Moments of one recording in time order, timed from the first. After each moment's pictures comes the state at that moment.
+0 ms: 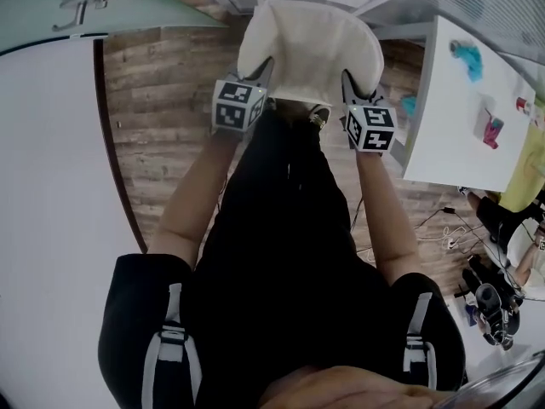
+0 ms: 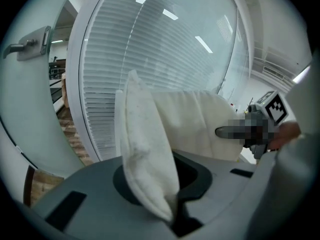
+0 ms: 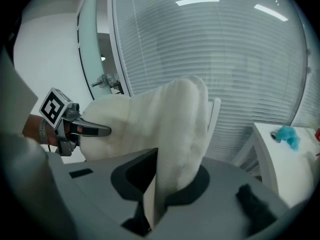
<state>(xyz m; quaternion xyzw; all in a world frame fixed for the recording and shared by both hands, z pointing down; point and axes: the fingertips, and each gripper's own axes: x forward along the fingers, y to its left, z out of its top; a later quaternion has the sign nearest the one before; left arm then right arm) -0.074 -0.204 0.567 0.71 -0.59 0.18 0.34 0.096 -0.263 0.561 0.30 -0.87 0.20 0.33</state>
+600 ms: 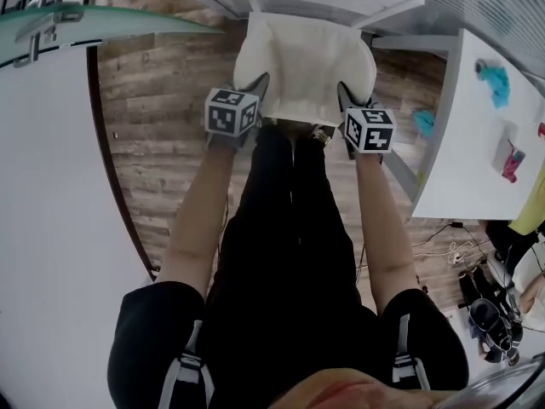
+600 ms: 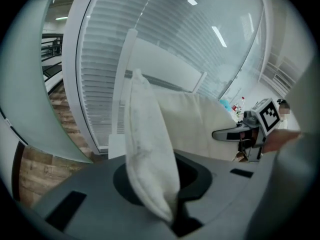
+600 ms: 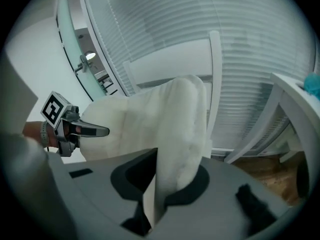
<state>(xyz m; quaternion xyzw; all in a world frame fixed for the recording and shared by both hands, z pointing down) -0.077 -0.215 0.722 0.68 -0.55 0.19 0.44 0.096 -0.281 0.726 0.27 -0.84 0.30 0.38</state>
